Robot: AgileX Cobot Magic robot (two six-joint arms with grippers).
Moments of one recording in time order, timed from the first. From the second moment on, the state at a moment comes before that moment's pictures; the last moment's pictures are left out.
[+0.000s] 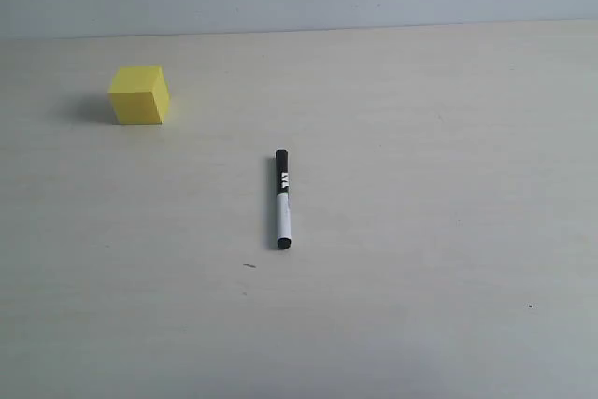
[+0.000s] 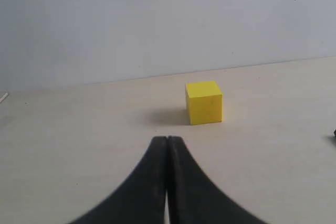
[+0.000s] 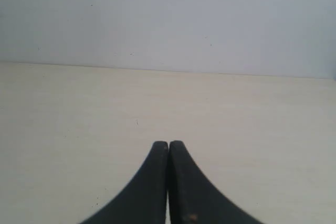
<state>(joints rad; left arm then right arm) -0.11 0.00 0.00 0.05 0.21 0.05 0.17 0.01 0.00 0.18 0.26 -0.21</state>
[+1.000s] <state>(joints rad) -0.11 0.21 -0.38 -0.07 -0.12 -0.59 0.17 0.01 0.00 0.18 0.26 -0.21</state>
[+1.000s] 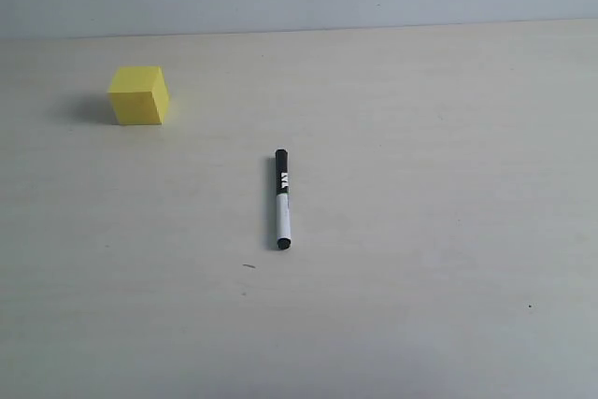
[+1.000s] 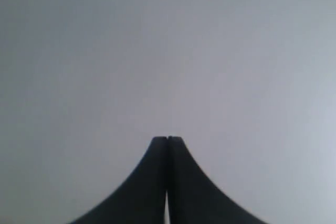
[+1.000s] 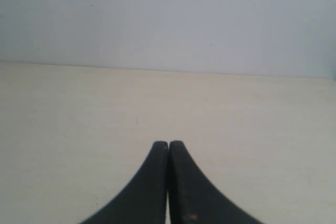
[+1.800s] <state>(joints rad) -0.72 1.89 -1.53 -0.08 1.13 -0.43 0.17 0.01 0.00 0.18 0.26 -0.21</state>
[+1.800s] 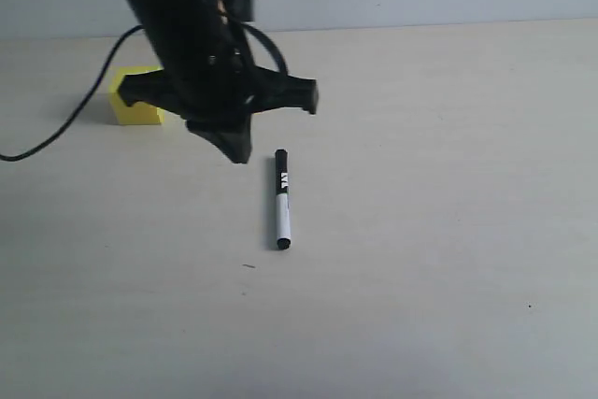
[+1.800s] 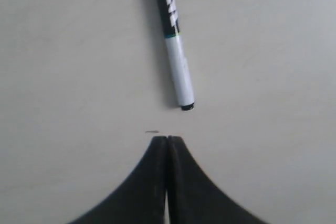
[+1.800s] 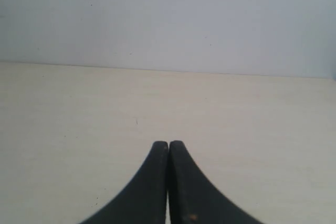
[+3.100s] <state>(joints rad) -0.75 2.32 -1.77 -0.06 1.09 -0.55 0.17 0.01 0.00 0.18 0.26 -0.21</state>
